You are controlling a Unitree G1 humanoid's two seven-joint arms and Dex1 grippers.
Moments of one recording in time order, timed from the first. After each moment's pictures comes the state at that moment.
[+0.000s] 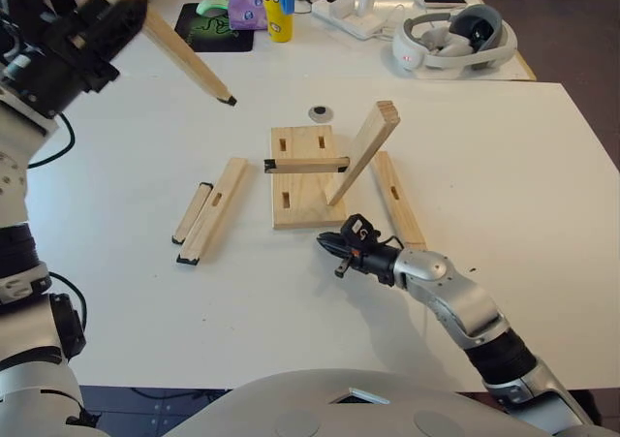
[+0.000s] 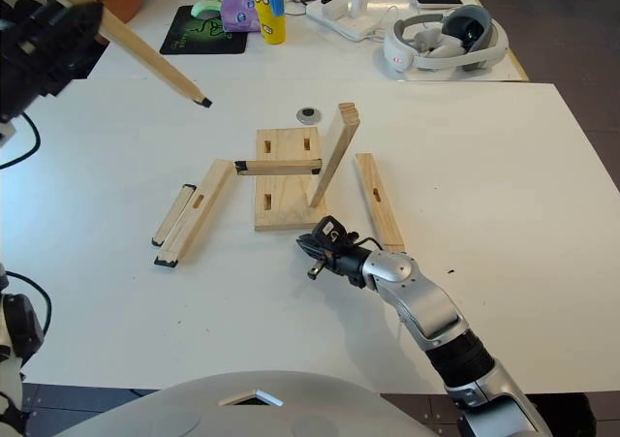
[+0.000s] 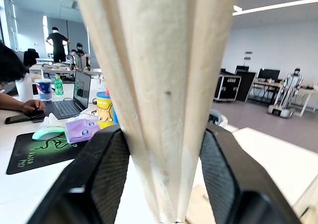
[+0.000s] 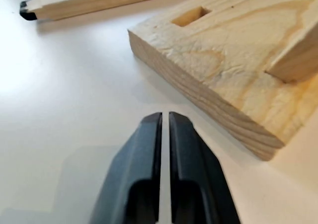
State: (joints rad) left arm -0.50 0.80 0.20 0.04 -0.77 0.50 -0.59; right arm -0.04 -0.47 0.42 -0.25 0.29 0.51 0.48
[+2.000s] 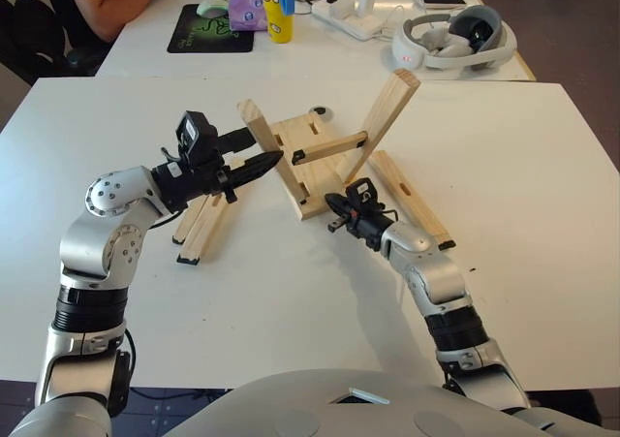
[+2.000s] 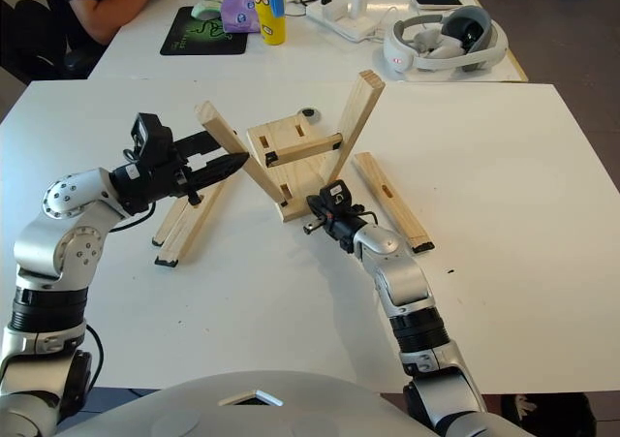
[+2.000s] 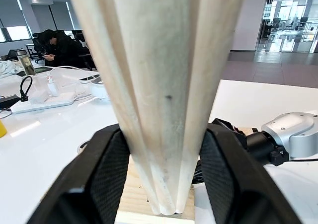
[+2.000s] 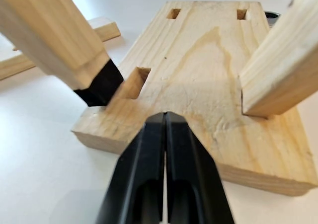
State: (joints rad) left arm -0.25 0.58 -0.01 -0.23 -0.54 0.37 -0.87; right arm -0.15 -0.18 0.23 -0.02 0.14 0.46 0.41
